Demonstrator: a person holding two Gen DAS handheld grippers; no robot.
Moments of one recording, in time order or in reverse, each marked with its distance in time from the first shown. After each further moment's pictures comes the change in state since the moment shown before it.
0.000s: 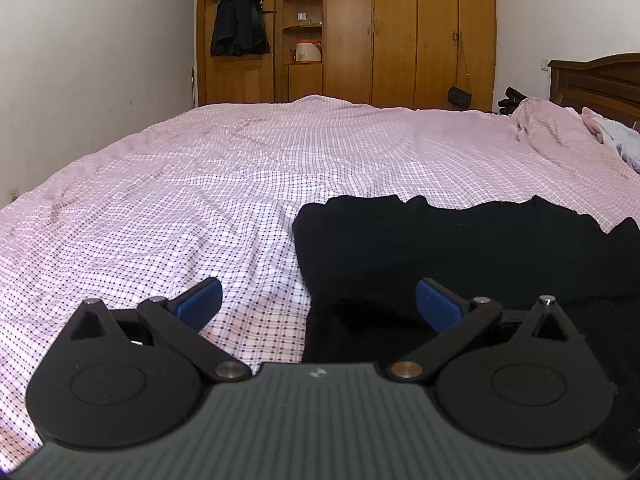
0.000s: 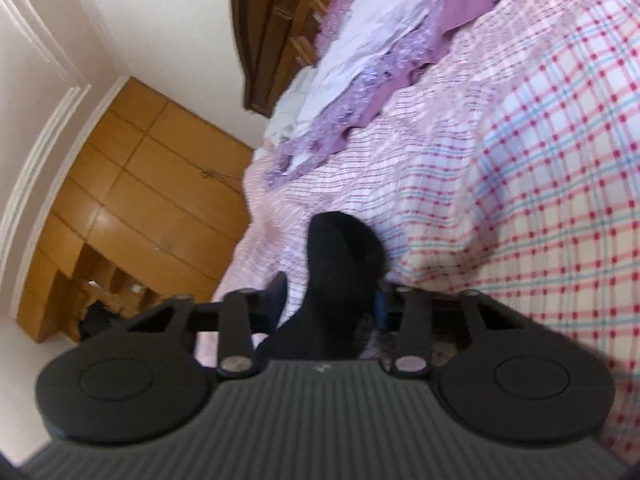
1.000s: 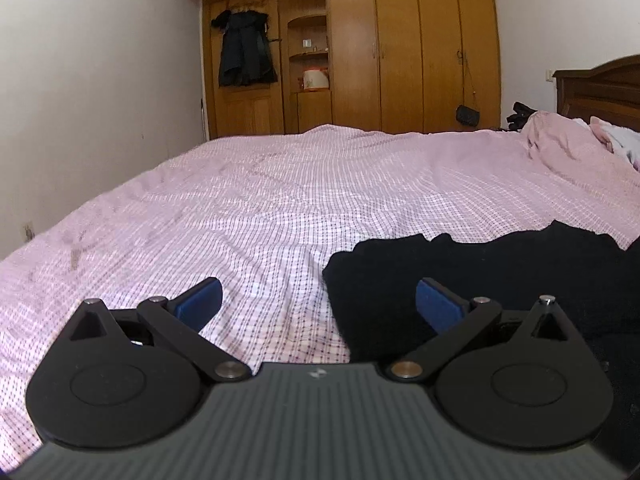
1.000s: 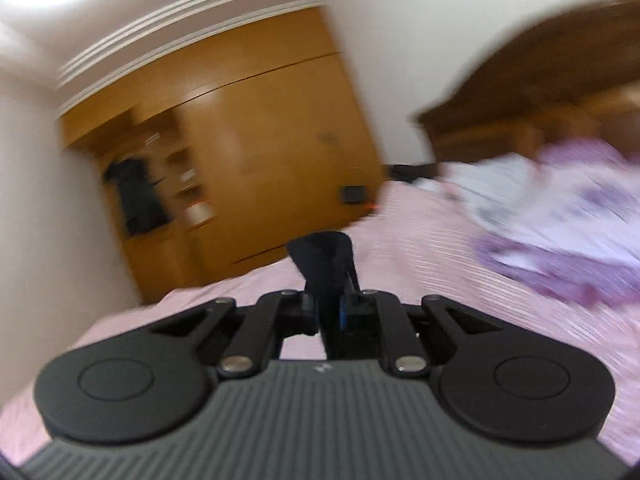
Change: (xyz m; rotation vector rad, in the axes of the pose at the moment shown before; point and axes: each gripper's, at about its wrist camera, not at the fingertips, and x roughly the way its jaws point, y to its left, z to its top) left arm -0.003 0.017 0.025 0.025 -0.074 0.043; right arm -0.016 0.379 -0.088 -0.793 0.037 0.243
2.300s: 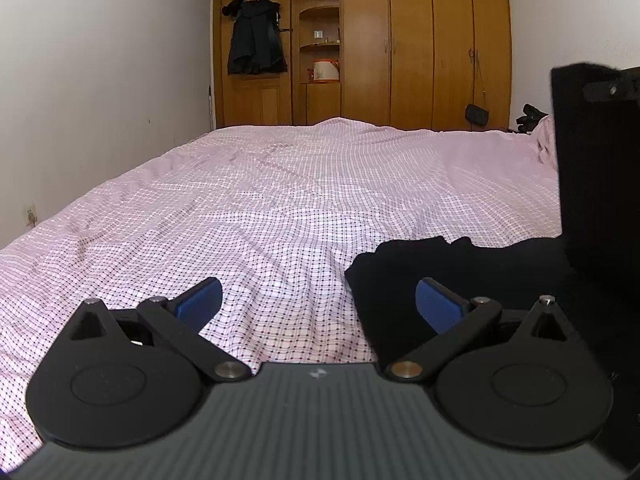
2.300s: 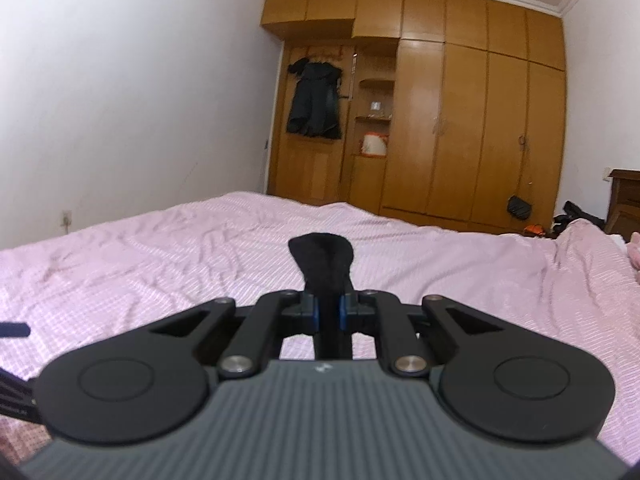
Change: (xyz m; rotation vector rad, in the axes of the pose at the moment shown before) left arm 0.004 0.024 0.008 -0.028 0.021 0.019; right arm 0.000 0.274 -0.122 -0.448 0.122 0.361
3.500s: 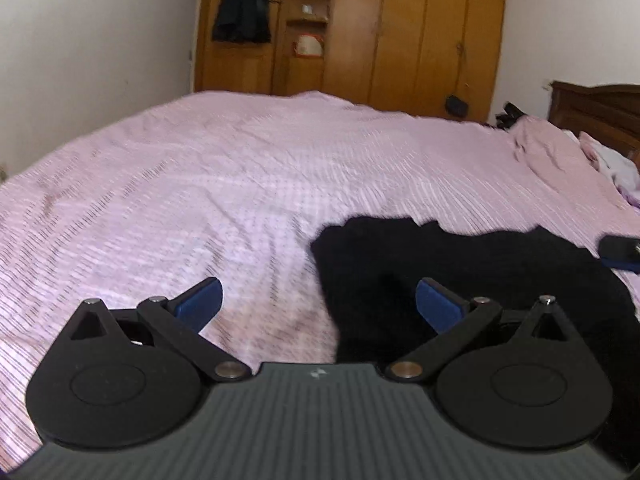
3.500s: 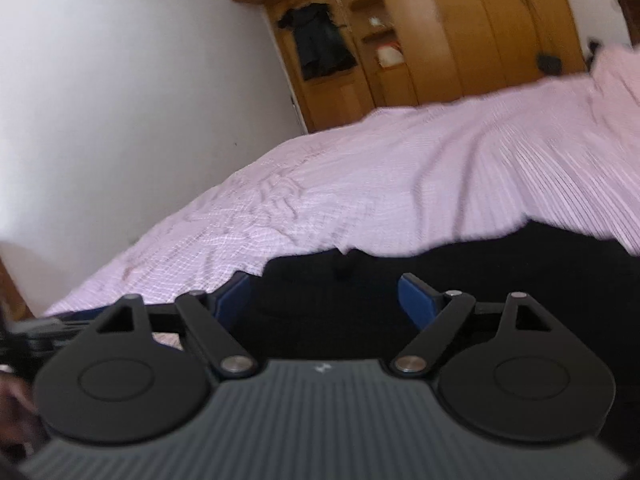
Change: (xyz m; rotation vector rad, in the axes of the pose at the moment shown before) left arm 0.005 -0.003 -0.010 -0.088 0.096 -0.130; right arm -0.035 -0.039 -0.108 0.442 0.211 0.180
